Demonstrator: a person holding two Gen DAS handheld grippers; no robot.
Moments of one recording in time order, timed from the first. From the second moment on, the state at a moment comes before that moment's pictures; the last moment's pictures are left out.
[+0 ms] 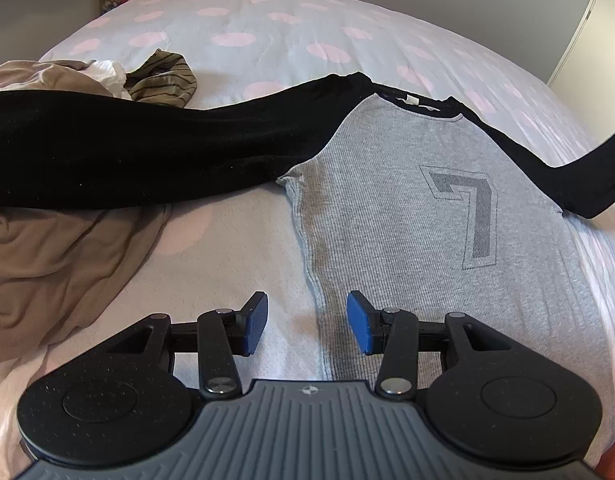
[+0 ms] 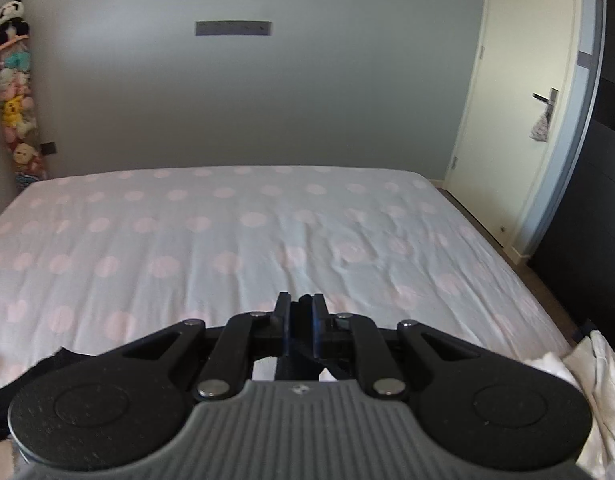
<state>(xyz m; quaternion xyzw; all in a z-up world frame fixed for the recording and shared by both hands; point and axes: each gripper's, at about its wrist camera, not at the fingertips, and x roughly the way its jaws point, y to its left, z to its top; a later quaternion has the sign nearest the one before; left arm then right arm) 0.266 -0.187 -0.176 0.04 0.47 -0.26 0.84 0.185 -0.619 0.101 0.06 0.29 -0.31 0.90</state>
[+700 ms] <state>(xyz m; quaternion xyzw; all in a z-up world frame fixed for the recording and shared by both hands) 0.281 -0.173 -0.176 0.01 0.46 -0.28 0.84 0.347 -0.440 -0.001 0.05 0.38 -0.11 0.92</state>
